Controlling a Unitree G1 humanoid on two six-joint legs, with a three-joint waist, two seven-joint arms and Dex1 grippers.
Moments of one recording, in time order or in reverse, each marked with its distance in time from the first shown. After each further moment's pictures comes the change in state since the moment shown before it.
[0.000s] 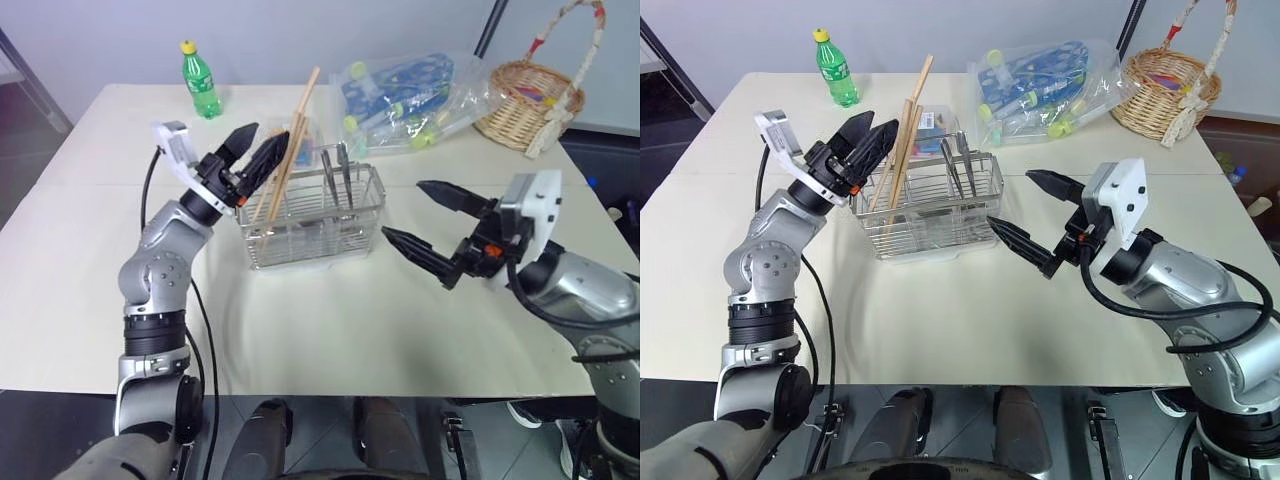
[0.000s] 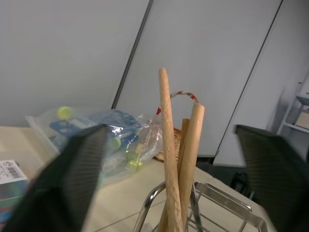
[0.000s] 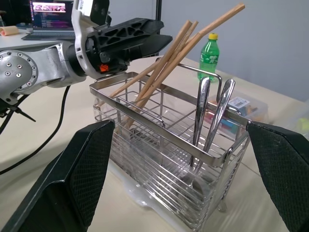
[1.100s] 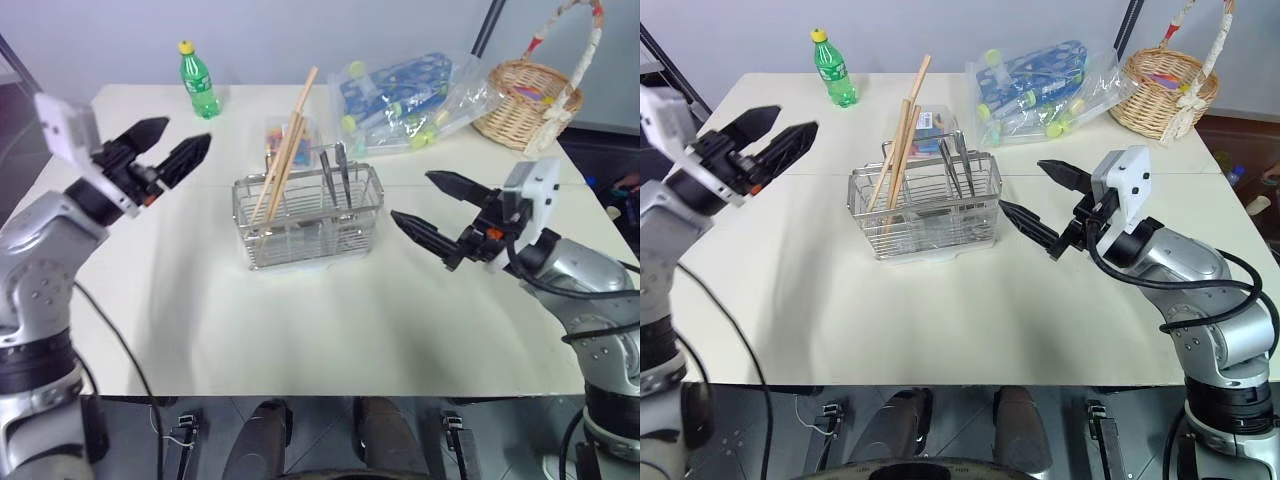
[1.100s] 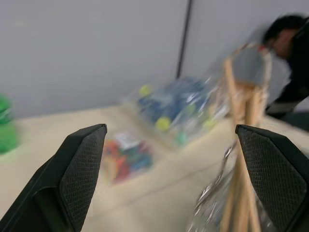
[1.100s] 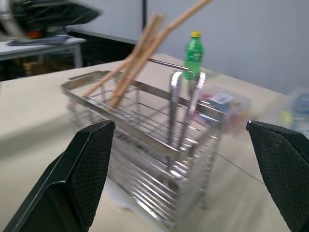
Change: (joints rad) left arm 0.208 0.464 0.185 -0.282 -0.105 0.254 0.127; right arm -0.053 0.050 -0.005 0.162 -0.079 -0.041 0.059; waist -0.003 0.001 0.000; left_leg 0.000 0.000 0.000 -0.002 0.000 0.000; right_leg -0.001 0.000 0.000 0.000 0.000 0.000
